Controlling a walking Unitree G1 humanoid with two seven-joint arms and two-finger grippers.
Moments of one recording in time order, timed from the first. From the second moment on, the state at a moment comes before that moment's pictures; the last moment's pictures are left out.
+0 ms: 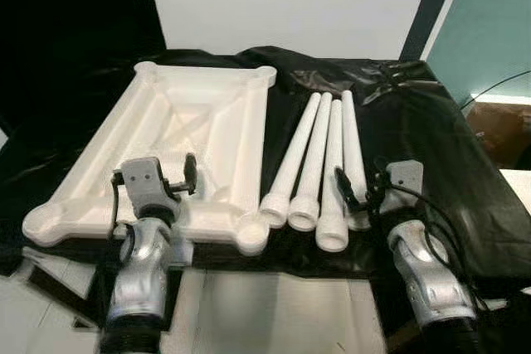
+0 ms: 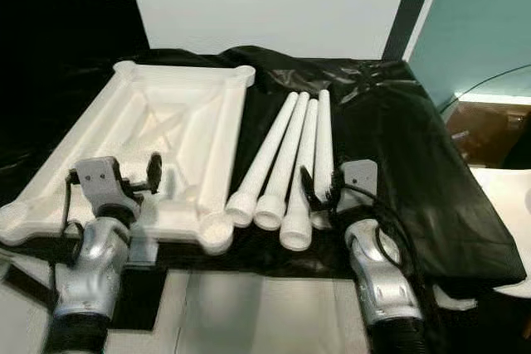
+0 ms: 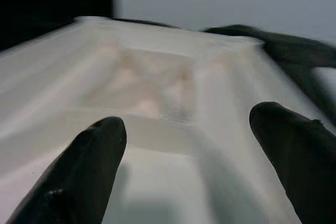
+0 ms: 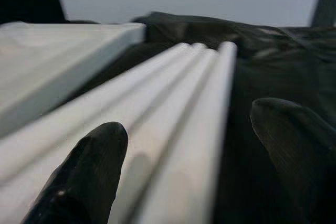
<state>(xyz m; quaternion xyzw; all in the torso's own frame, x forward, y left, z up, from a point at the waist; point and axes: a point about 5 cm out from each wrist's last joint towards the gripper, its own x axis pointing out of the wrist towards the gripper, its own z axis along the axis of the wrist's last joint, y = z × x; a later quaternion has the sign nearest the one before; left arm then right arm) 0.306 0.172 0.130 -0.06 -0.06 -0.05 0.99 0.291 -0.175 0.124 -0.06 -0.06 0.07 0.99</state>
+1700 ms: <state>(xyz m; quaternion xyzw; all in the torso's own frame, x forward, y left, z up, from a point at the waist) 0.308 0.164 0.140 -0.03 -0.07 -0.11 0.99 0.292 -0.171 0.128 -0.05 -0.07 0.06 0.99</state>
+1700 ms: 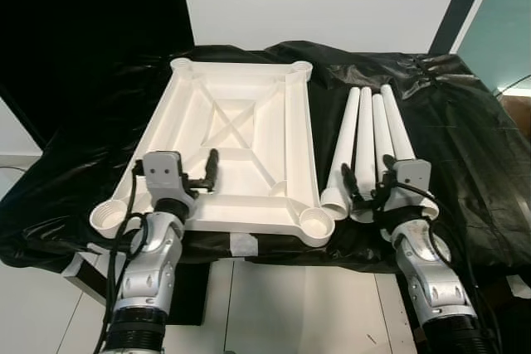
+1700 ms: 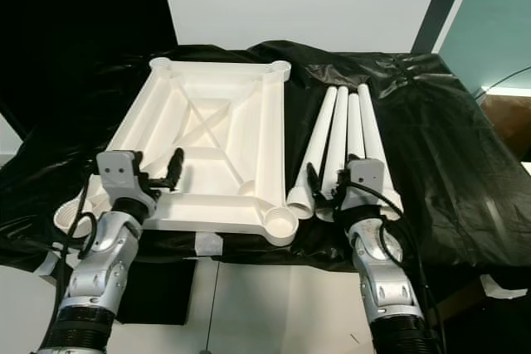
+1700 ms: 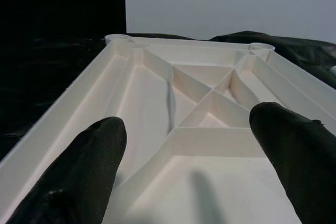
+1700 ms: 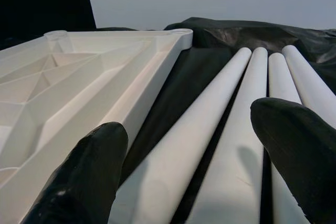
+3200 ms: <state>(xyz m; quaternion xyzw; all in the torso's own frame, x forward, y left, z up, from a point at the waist) 0.308 0.160 0.145 -0.03 -0.08 -0.13 0.99 0.292 -0.178 0.130 -0.06 -0.08 0.06 0.99</state>
